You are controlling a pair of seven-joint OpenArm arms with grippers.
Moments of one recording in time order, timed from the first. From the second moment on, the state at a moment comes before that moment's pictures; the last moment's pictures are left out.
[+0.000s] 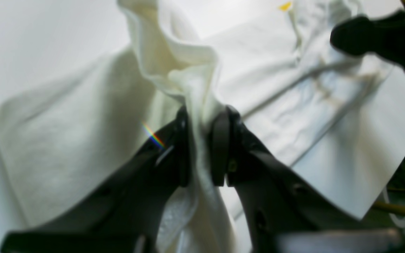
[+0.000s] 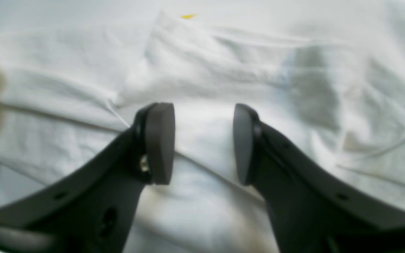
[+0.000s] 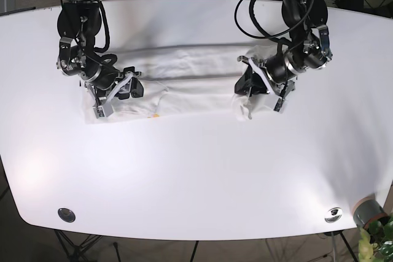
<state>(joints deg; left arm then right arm) 4.8 -1.6 -12.3 97.4 -33.1 -35.8 54.6 -1.3 10.3 9.7 89.1 31.4 22.0 -52.1</state>
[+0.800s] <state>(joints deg) -2.4 -3.5 7.0 88.9 -33.5 -20.5 54.4 -1.1 10.3 9.6 89.1 31.6 22.0 -52.1</state>
